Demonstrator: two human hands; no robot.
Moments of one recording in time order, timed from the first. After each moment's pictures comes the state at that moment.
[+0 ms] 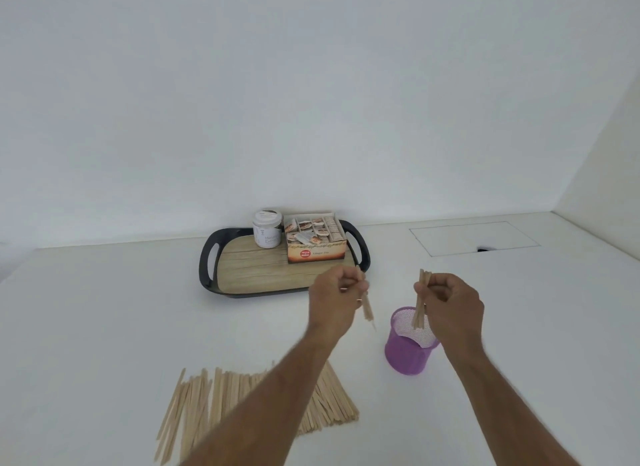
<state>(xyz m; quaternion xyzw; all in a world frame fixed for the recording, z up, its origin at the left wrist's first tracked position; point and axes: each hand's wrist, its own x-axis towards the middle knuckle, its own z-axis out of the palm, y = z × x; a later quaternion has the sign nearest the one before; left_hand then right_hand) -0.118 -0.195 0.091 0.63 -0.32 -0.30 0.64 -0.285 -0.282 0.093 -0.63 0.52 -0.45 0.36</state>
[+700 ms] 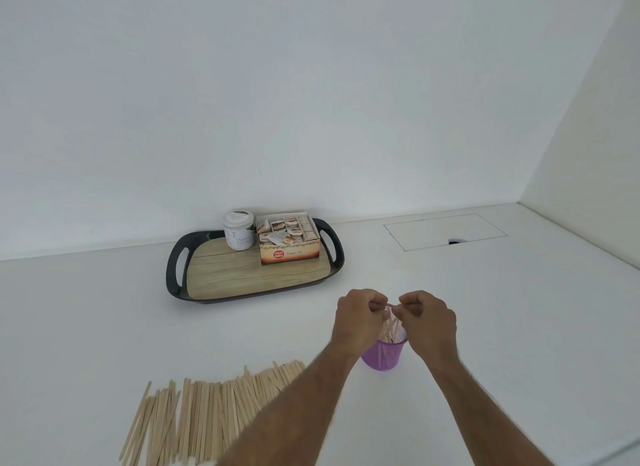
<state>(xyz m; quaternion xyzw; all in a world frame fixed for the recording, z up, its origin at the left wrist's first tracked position) -0.184 -0.241 0.059 0.70 -0.47 -0.28 0.46 -0.313 -0.290 0.059 -0.68 0.56 -0.35 0.31</state>
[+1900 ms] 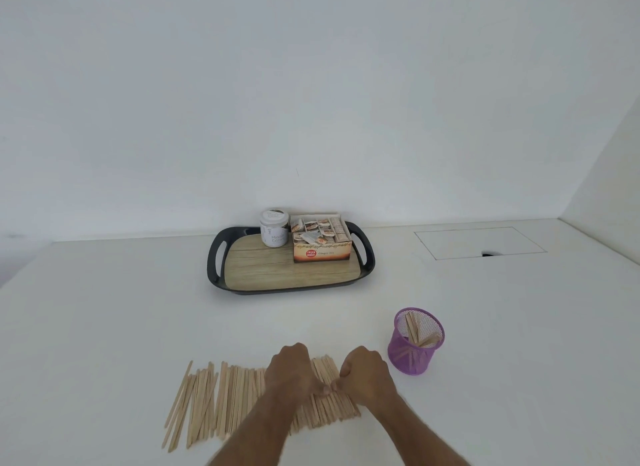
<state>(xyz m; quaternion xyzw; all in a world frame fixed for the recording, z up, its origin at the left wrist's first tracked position) -0.096 -0.117 0.023 0.88 -0.37 -0.27 0.09 -0.217 -0.202 0.001 -0.83 0.48 0.00 0.29</state>
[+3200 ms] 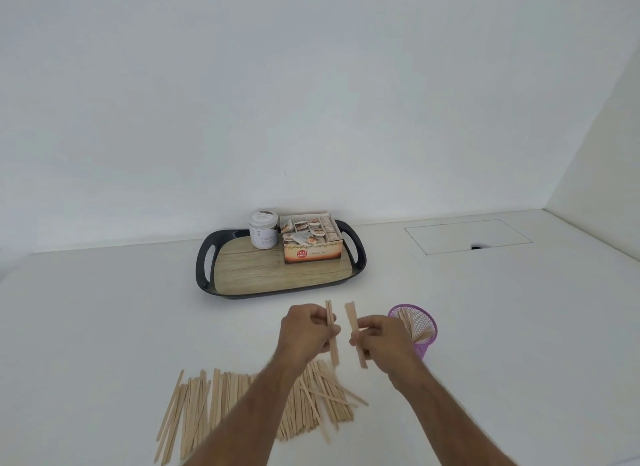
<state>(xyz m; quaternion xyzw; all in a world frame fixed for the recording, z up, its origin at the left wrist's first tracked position) -0.093 -0.149 0.055 0.73 -0.28 -0.36 0.51 -0.240 -0.228 0.046 -0.65 0.47 -0.24 0.54</state>
